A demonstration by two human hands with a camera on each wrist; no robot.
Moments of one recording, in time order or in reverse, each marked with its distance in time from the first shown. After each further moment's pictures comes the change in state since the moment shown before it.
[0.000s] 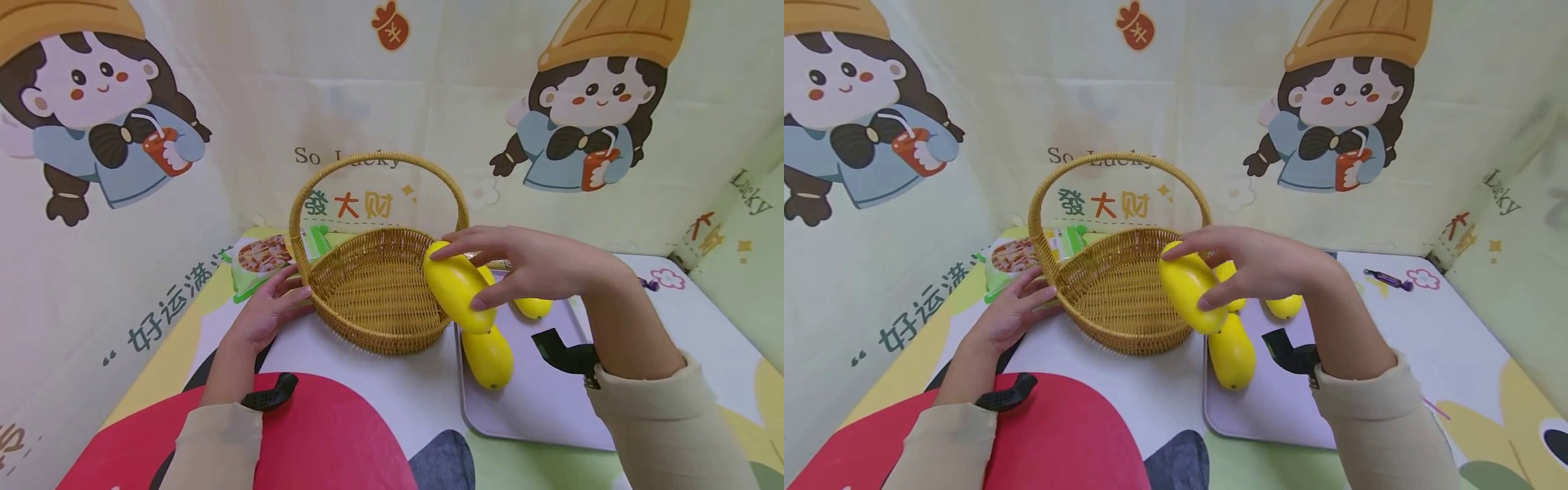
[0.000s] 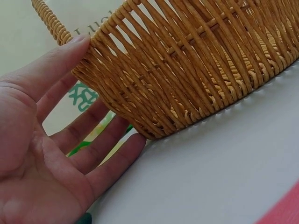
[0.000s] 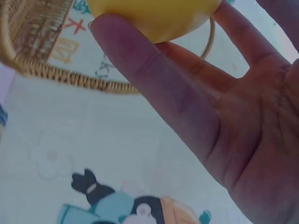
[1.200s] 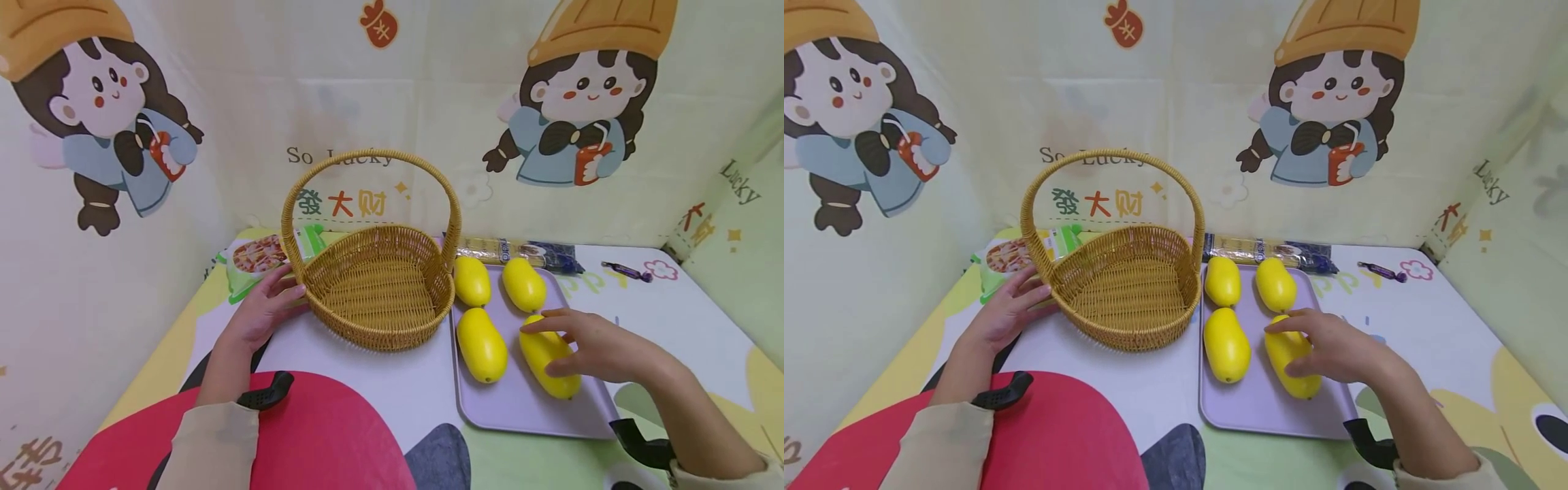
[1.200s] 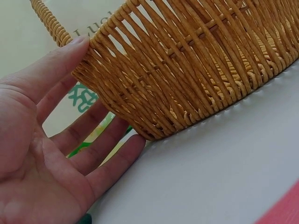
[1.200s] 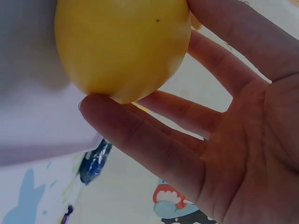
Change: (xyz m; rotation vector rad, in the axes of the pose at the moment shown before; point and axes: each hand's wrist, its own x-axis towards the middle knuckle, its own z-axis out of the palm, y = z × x) left_hand -0.001 0.004 0.002 -0.011 0.005 -0.015; right_hand -0.087 0.124 0.069 -0.034 0.040 0.371
